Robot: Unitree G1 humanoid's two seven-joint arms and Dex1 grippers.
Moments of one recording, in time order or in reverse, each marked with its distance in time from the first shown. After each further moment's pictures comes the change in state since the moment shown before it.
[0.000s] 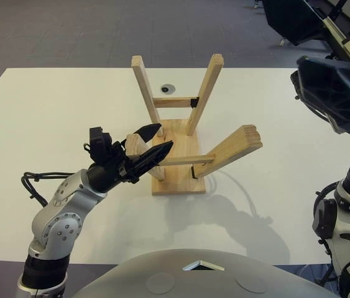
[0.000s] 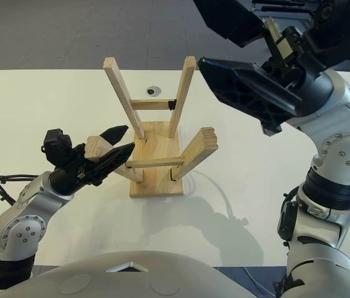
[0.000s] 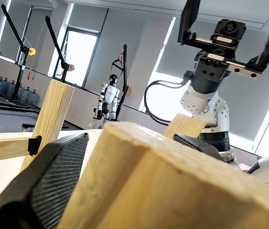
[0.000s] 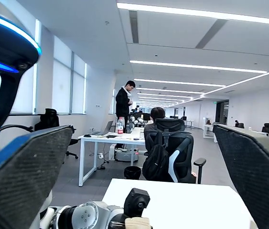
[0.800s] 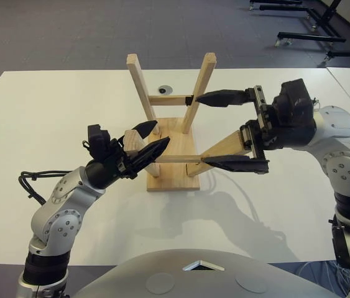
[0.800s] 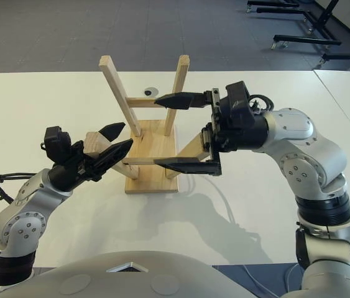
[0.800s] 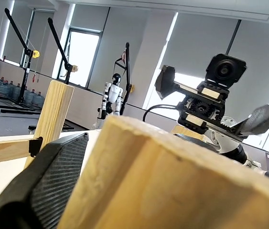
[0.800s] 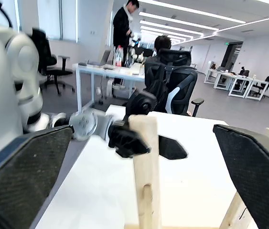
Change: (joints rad) left arm -0.013 -0.014 0.013 0.020 0.041 -0.009 -0.021; right arm 0.159 -0.067 0.309 0.003 -0.431 -0.207 0.177
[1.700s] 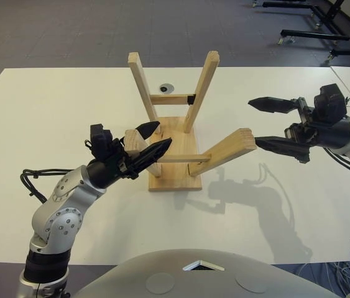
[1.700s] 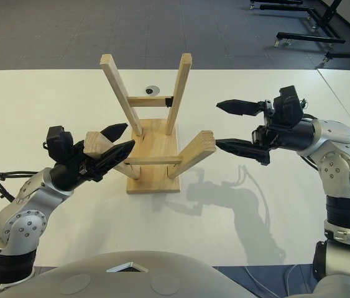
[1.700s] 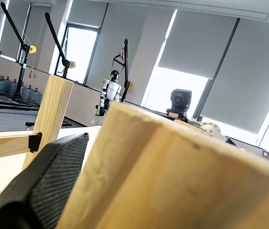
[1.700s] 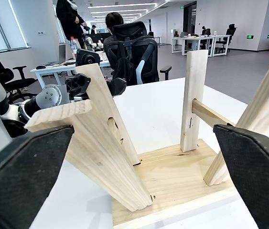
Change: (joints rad) left arm -0.013 0.015 0.012 0.010 0.001 0.026 -0.014; right arm 0.169 -0.143 -0.200 0.294 -0.161 0.030 0.324
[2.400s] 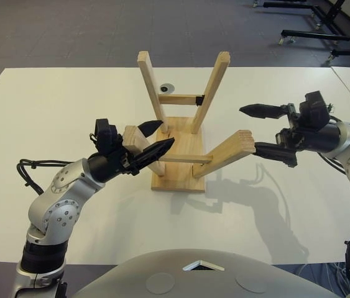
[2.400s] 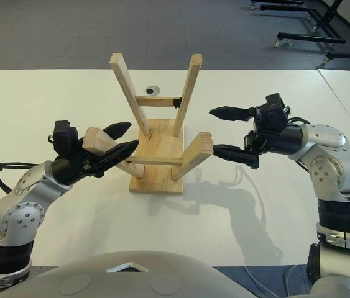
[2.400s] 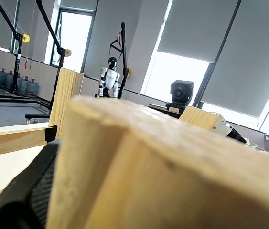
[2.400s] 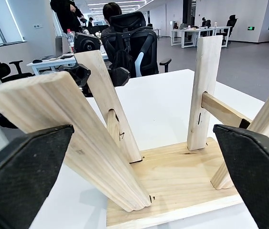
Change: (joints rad) left arm -0.076 0.020 -0.018 0.018 0.028 0.064 -0.008; right arm 0.002 0.039 0.044 -0.019 -0.095 -0.006 -0.014
